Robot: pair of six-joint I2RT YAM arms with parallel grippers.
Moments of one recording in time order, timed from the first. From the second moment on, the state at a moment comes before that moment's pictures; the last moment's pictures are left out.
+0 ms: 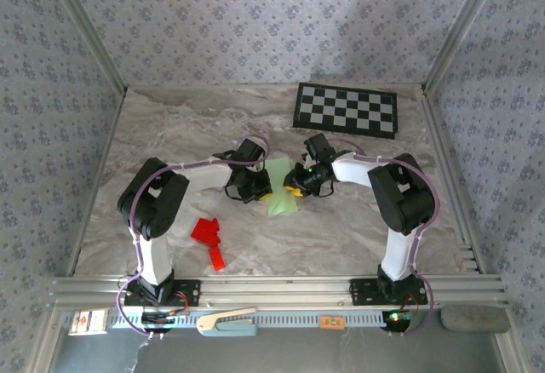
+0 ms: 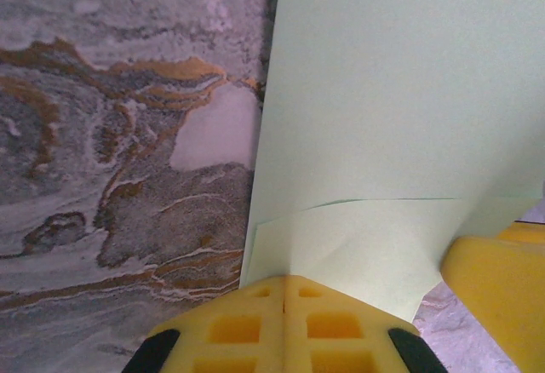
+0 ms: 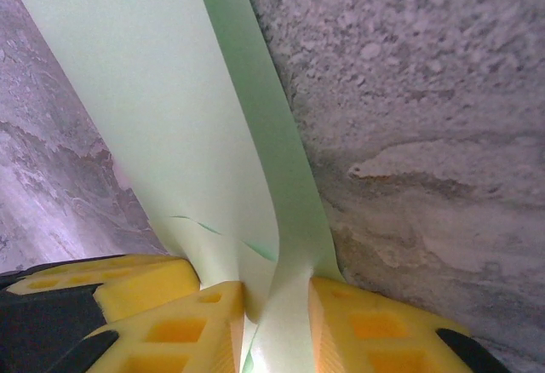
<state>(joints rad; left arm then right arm) -0.66 1.87 1.09 -0.36 0.33 -1.02 0.49 1.86 1.04 -0.29 -0.52 0.86</state>
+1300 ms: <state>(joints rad) -0.65 1.87 1.08 -0.35 0.34 -1.02 0.49 1.87 1.04 -0.26 -0.52 0.86</state>
